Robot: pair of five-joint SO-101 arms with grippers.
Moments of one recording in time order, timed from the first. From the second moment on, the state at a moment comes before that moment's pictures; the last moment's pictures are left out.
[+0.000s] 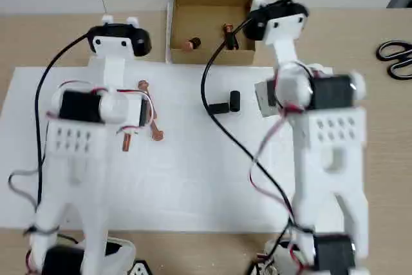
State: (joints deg) left arm 5.7 -22.5 4.6 93.1 7.5; right arm -9.3 -17.8 -11.6 94.0 9.2
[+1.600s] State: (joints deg) left arm 17.1 -62.0 53.7 37.0 24.2; right arm -34.9 -83.3 83.0 34.4 -1.9
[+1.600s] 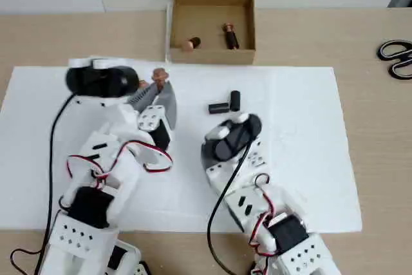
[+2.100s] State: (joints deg) left arm 21.3 -62.0 62.8 30.4 24.2; right arm -39.8 -91.9 87.6 34.4 -1.9
